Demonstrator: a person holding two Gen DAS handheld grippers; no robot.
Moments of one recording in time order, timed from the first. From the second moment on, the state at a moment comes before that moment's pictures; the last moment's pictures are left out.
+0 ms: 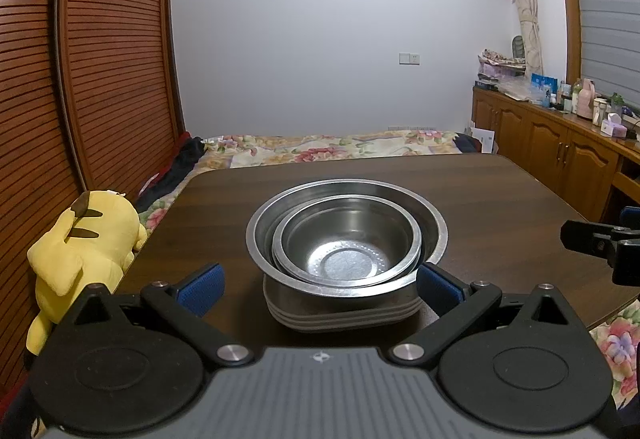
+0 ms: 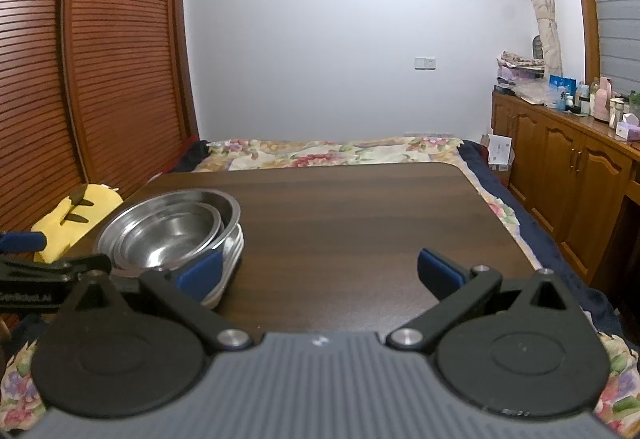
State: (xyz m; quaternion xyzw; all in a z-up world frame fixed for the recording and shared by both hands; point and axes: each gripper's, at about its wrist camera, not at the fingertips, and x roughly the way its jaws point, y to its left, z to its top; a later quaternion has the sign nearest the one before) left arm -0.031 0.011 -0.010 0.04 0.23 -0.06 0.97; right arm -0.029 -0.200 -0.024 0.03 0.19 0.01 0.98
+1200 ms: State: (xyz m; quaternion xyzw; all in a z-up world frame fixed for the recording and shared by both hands) left arm -0.030 0.013 -0.007 0.05 0.22 -0.05 0.97; right arm -0.027 -0.201 -0.026 0.03 0.19 0.01 0.98
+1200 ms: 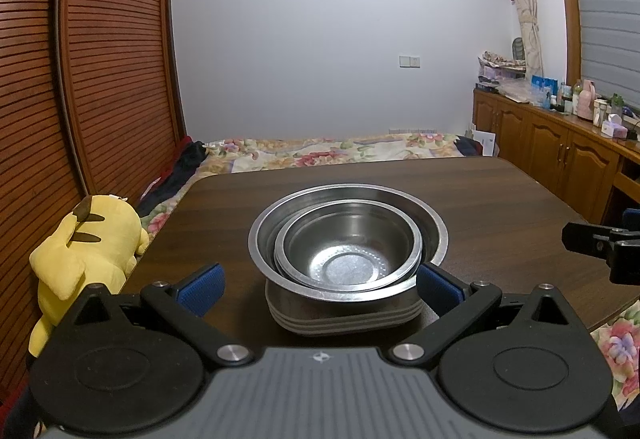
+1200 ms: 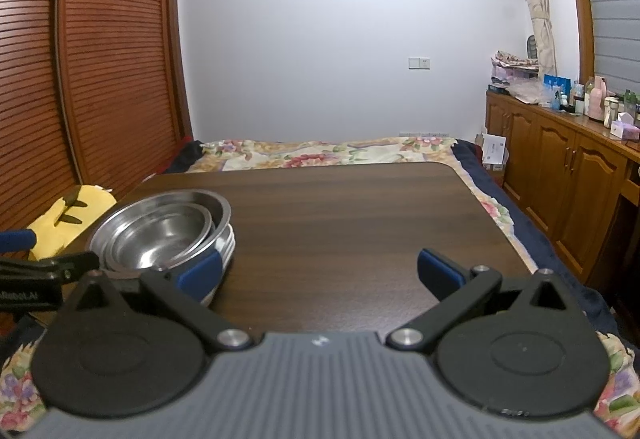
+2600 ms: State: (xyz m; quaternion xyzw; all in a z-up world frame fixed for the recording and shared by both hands) left arm -0.030 0.013 -0.007 0.05 0.22 -0.05 0.97; right arm -0.025 -0.201 -0.026 0.03 0.19 0.01 0.98
